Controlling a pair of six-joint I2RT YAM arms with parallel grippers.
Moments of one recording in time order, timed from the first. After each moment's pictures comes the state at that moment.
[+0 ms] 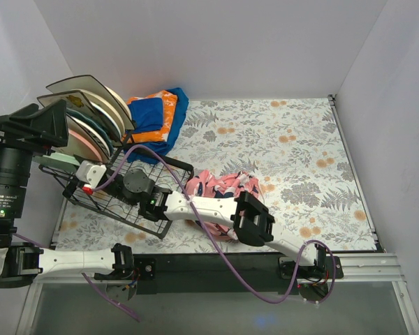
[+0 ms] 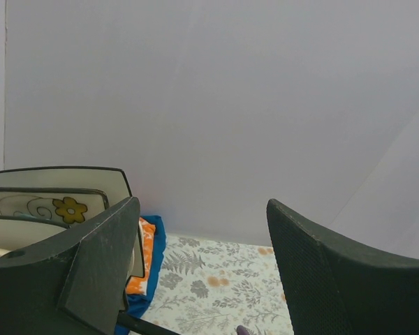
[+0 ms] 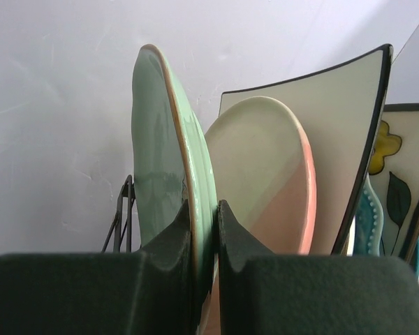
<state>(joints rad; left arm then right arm) -1.34 0.72 1.66 -0.07 -1.11 0.41 1.39 2.41 2.23 0.64 0.17 -0.52</state>
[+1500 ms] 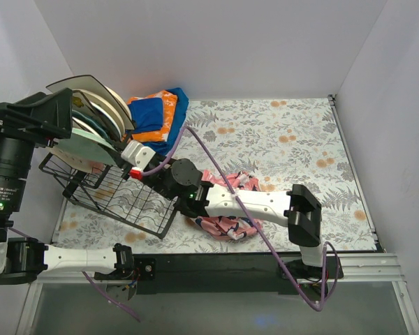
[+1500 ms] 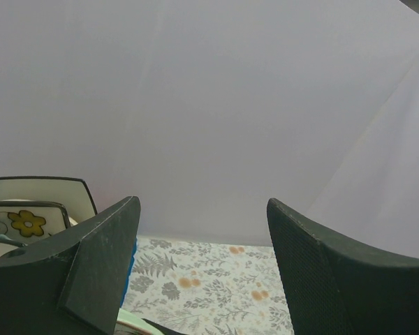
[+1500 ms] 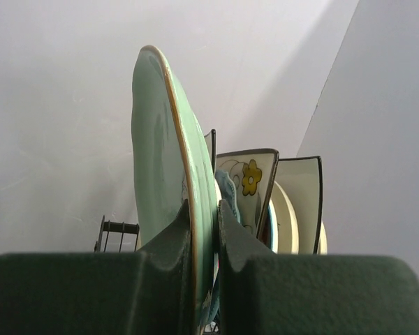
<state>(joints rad) -1.34 0.84 1.83 -0.20 -1.06 0.29 1.37 1.94 1.73 0.78 0.18 -0.42</state>
